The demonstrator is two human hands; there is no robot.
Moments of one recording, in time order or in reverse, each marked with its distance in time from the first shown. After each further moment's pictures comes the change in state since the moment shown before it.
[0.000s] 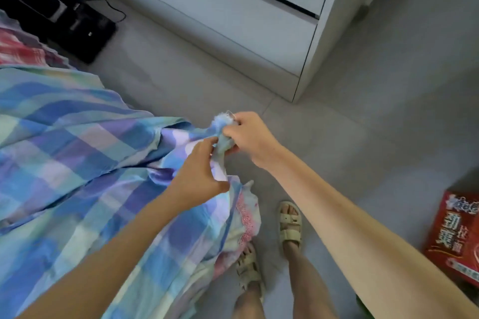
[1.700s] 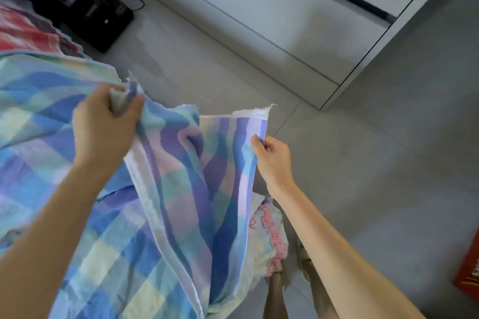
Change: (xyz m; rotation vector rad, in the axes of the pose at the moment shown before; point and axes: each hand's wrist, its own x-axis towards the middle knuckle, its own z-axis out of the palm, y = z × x) left_hand 0.051 -0.087 -0.174 0.072 0.781 -0.102; right_hand 0.067 0.067 0.068 0.020 0.322 -0.102
